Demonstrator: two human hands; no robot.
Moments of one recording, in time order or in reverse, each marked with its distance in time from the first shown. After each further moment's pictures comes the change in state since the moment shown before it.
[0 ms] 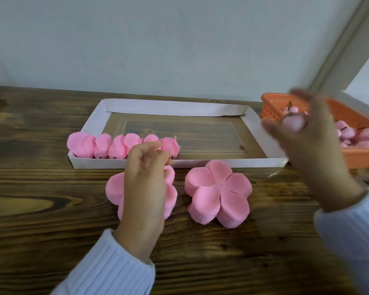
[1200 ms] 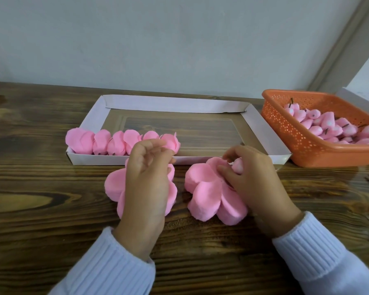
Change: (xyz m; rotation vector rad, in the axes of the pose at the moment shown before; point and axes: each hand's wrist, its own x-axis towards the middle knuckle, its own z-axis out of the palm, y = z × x) left_hand -0.001 -0.006 -0.004 0.090 -0.015 -0.001; right_hand -0.047 0.024 0.057 -0.289 -0.300 -0.073
